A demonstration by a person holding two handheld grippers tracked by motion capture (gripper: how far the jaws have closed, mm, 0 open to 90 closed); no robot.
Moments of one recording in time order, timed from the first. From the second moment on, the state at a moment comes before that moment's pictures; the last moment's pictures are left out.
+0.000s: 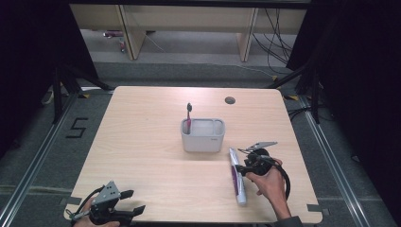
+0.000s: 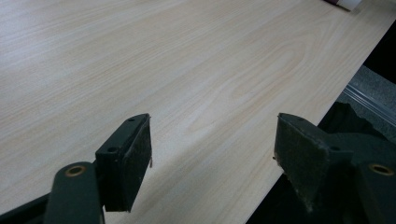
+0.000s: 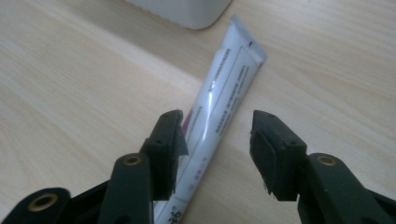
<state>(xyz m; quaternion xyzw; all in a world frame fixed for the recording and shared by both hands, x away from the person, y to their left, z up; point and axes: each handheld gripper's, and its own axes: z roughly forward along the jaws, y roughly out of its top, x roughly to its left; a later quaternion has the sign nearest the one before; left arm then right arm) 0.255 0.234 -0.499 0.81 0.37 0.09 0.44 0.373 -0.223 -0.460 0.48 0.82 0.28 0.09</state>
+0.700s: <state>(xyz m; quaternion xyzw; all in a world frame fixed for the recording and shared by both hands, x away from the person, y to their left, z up) 0.255 0.233 -0.499 0.81 0.38 0.09 0.45 0.380 -0.203 -0.474 0.47 0.86 0.21 0.05</state>
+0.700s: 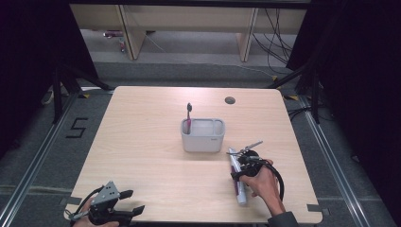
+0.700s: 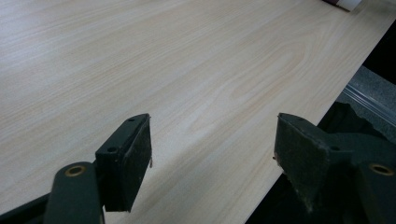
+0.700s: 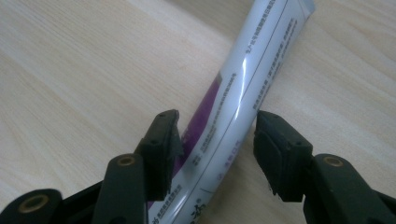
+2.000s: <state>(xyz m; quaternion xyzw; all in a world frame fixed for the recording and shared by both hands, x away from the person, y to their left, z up) 0.254 0.235 -0.497 0.82 0.36 0.09 0.44 0.405 -0.174 -0.475 0.38 0.92 0.10 0.01</state>
